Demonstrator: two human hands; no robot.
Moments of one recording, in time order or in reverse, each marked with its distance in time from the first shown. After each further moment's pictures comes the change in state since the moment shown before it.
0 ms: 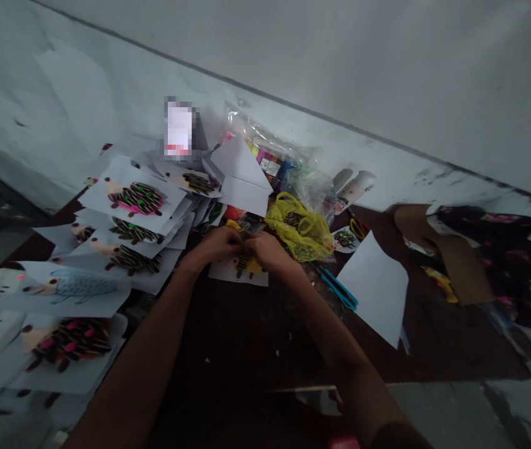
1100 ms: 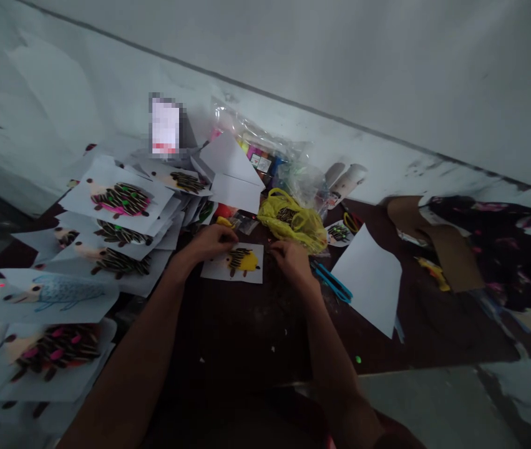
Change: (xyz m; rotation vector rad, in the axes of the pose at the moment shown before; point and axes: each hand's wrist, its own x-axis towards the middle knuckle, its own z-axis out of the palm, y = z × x) left_hand 0.004 -0.013 0.003 -0.119 -0.022 -0.054; right_hand -0.062 0.037 0.027 0.189 0.242 0.461
